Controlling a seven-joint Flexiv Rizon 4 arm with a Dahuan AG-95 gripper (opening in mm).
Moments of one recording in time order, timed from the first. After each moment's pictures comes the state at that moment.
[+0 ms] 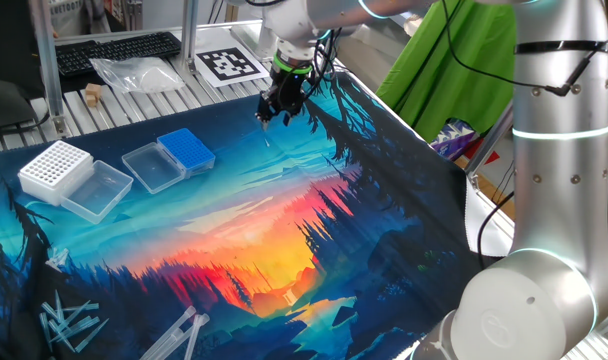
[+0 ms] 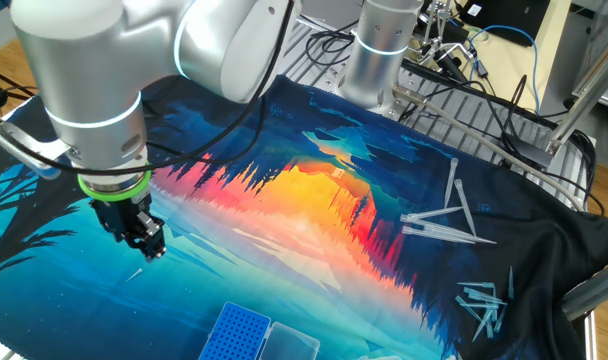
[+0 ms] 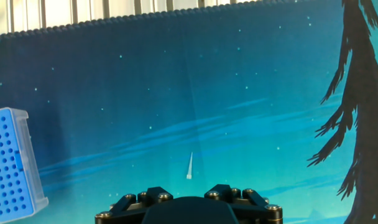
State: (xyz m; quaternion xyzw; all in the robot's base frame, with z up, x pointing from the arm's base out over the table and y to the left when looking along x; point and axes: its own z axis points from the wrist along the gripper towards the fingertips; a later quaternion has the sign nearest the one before) arm 0.694 -0.132 0.067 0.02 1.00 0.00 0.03
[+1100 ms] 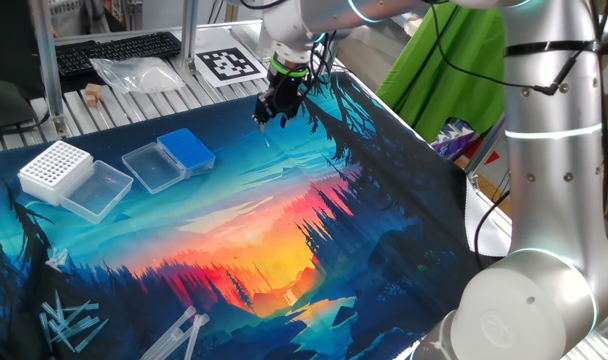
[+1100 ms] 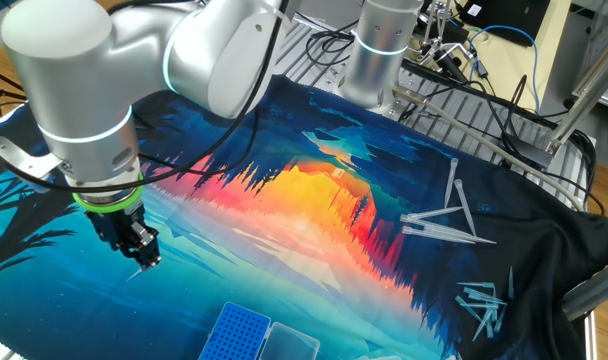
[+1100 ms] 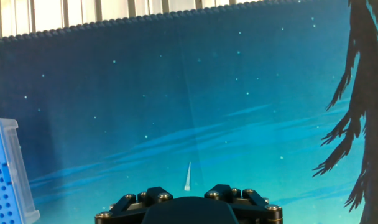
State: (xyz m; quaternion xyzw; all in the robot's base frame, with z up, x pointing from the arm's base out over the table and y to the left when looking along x) arm 0.704 -0.137 0.050 0.02 1.00 0.01 0.03
